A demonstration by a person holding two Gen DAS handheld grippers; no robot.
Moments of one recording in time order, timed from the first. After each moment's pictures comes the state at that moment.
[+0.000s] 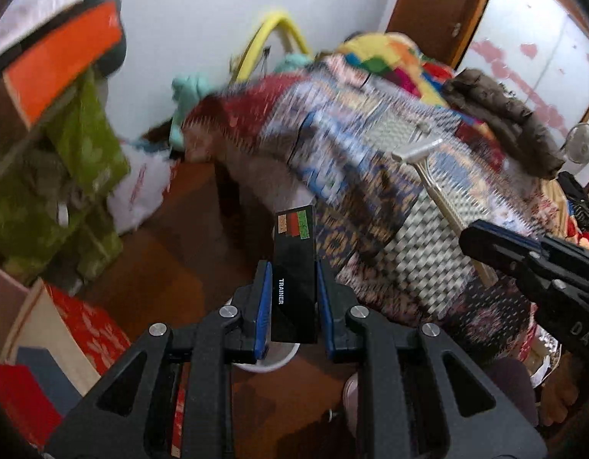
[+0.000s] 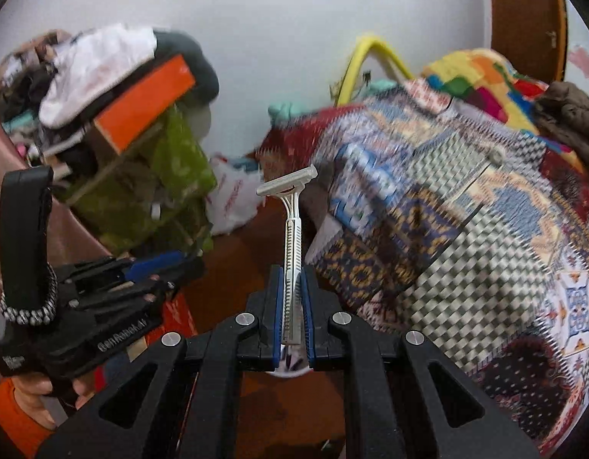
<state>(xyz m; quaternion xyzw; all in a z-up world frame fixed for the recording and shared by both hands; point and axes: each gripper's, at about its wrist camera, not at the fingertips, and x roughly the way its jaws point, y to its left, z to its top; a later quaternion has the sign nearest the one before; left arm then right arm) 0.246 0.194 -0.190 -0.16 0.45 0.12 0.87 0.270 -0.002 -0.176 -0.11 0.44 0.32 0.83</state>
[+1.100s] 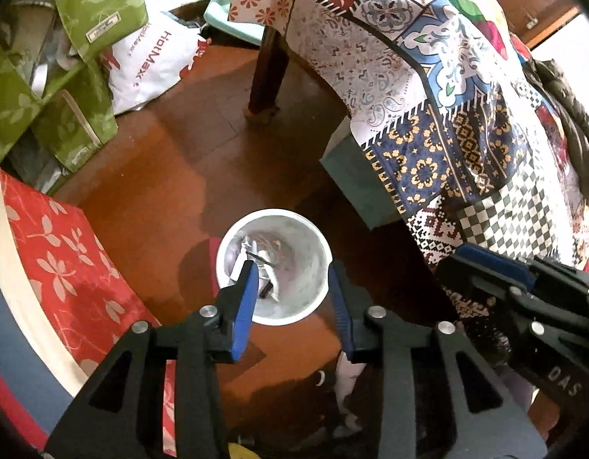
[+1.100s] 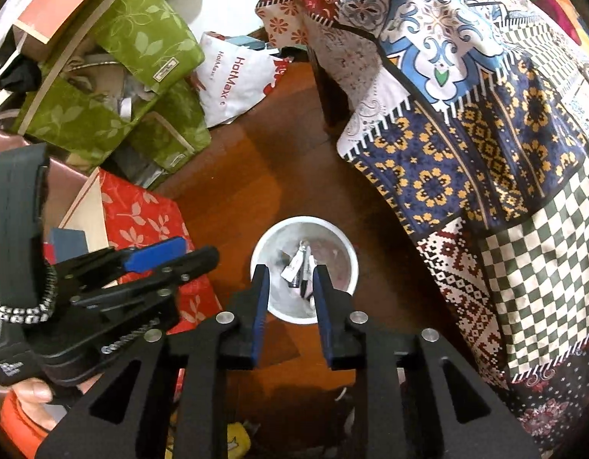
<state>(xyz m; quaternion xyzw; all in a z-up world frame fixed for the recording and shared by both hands) 0.261 0.251 -0.335 -0.27 0.56 0.15 0.77 0.315 0.057 -0.324 -0.16 0.60 0.32 0.71</state>
